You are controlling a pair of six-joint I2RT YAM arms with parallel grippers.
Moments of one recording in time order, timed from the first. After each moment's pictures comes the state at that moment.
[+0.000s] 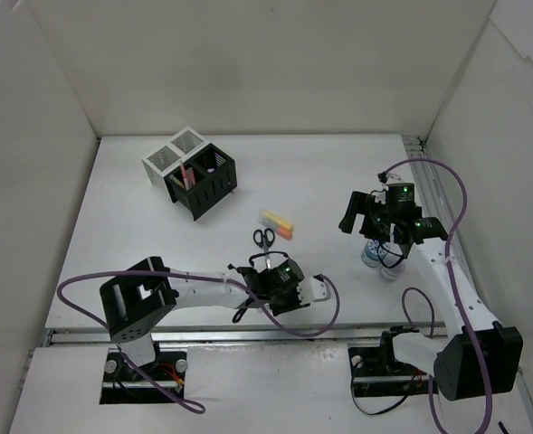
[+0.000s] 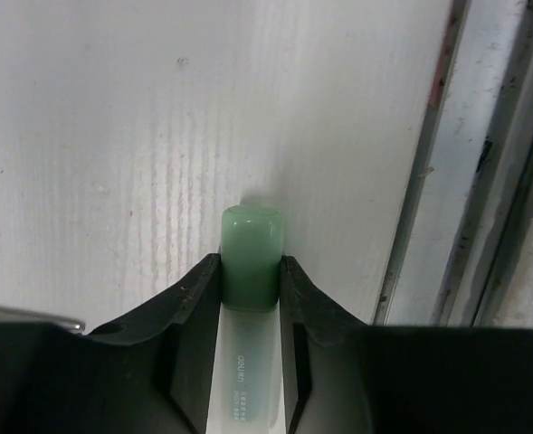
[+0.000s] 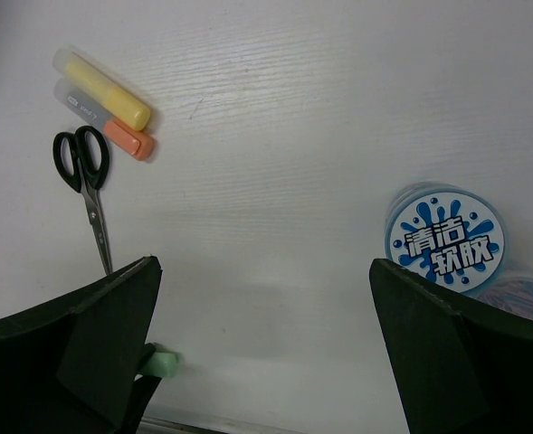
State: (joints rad) left arm -1.15 1.73 0.99 -0.19 0.11 0.27; right arm 0.11 1.14 0.91 -0.58 -0.14 0.34
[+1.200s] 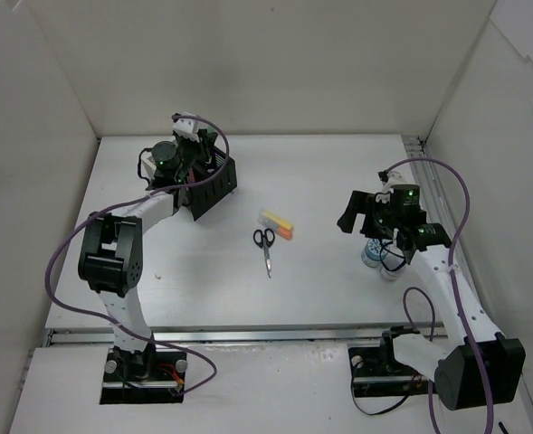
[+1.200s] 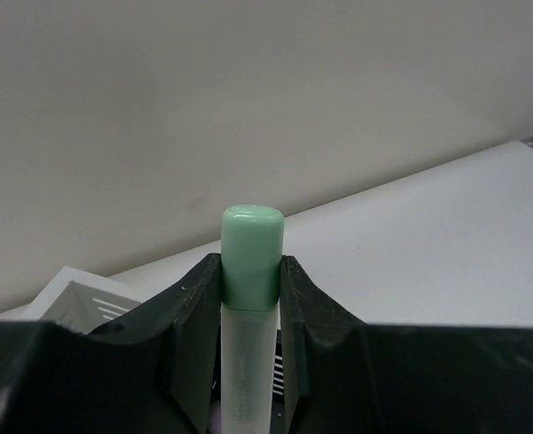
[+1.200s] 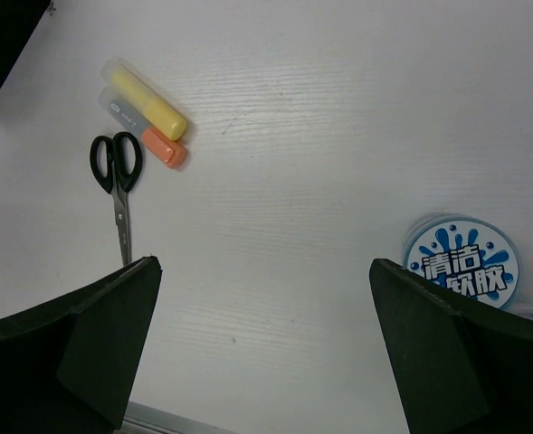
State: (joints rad) left arm -0.19 1.85 1.24 0.74 0.29 -0.04; right arm 0.10 1.08 0.88 -0.51 -0.21 0.30
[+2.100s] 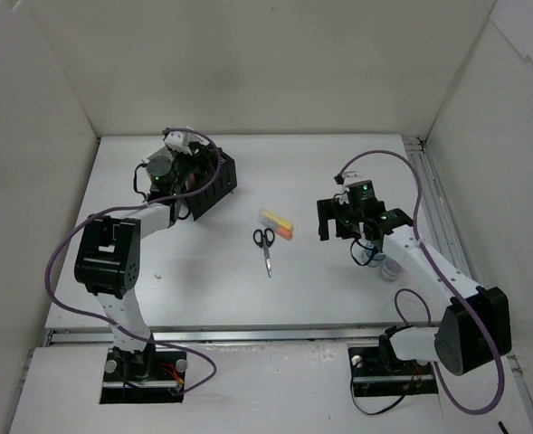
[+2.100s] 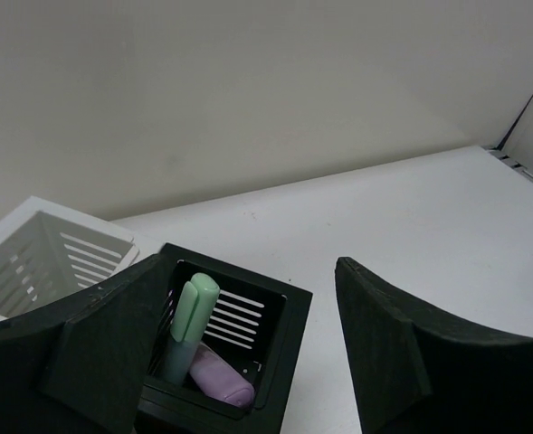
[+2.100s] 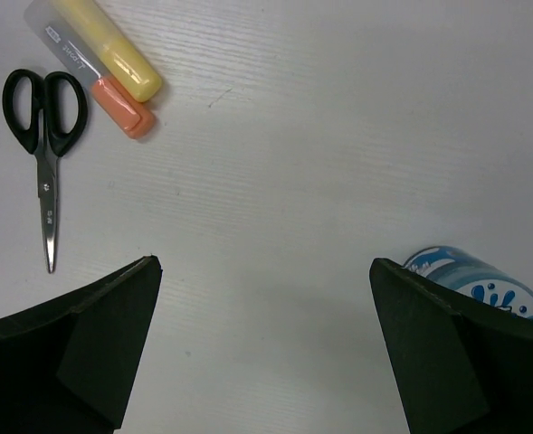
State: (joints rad) left arm -0.15 1.87 1.10 0.90 0.33 -0.20; right arm 0.34 1.28 0.92 -0.49 0.00 0.17
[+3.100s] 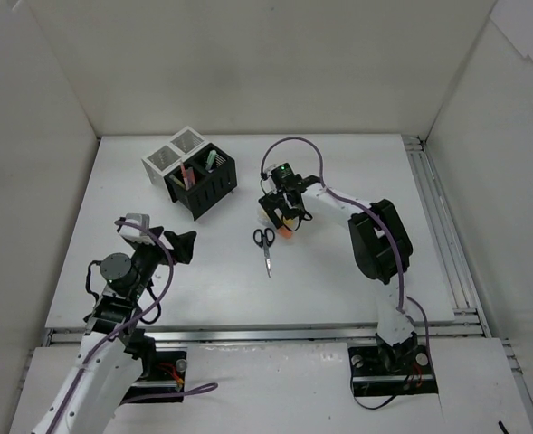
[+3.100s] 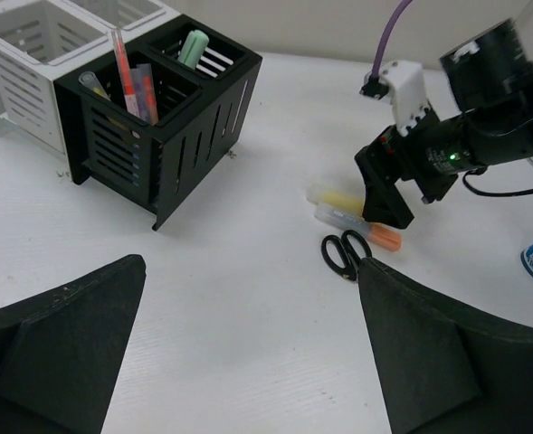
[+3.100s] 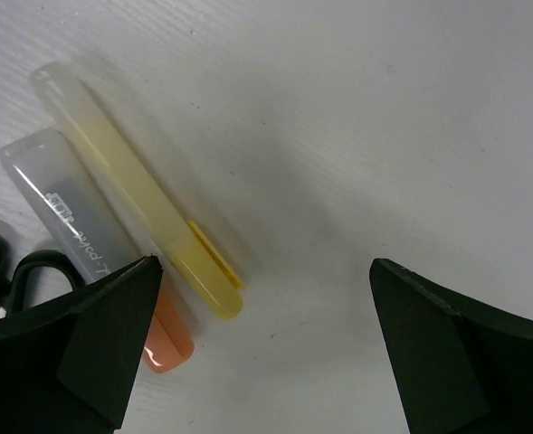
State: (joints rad) left arm -0.20 0.52 0.37 0.08 0.14 -0.28; right arm 0.56 2.08 1.53 -0.48 0.18 -0.10
